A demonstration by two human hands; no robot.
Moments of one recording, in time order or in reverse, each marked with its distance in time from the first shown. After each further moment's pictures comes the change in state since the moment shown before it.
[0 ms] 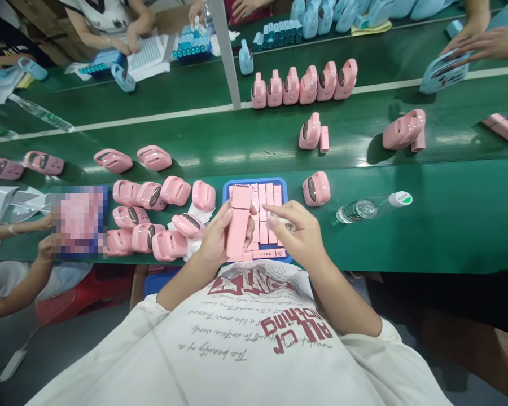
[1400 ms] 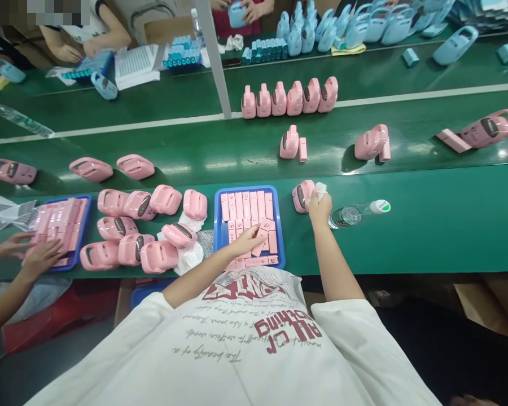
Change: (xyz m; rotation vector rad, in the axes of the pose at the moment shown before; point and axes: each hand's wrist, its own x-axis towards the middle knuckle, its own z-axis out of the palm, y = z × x) left_hand 0.060 -0.102 -0.068 1.028 -0.178 -0.277; right_hand 0.057 0.190 -0.031 -0.320 0.549 0.551
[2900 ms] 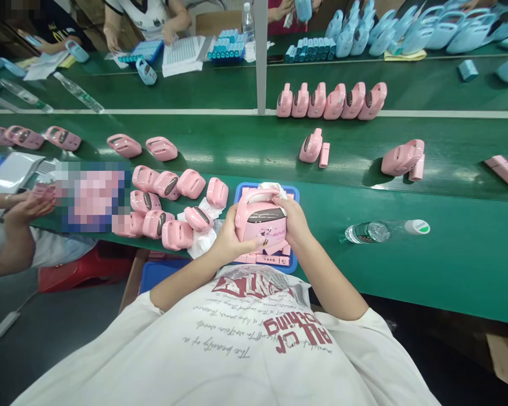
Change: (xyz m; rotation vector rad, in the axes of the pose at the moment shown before) left_hand -0.101 0.069 -0.031 -0.584 0.591 0.246; right_hand -0.115 -0.124 0.001 0.718 -0.904 0.117
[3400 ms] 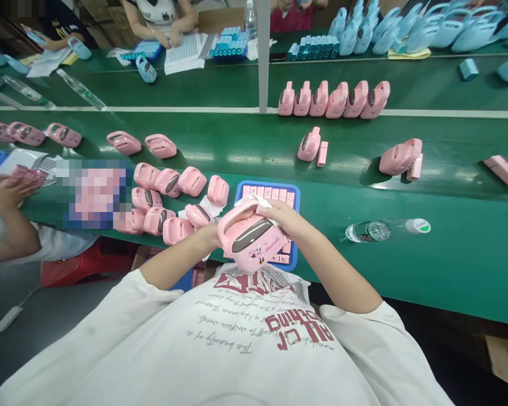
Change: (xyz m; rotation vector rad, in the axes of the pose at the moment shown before) left_hand 0.041 0.002 -0.009 -0.413 -0.438 -0.562; right_hand -0.008 -0.018 0.003 -0.128 -0.487 0.144
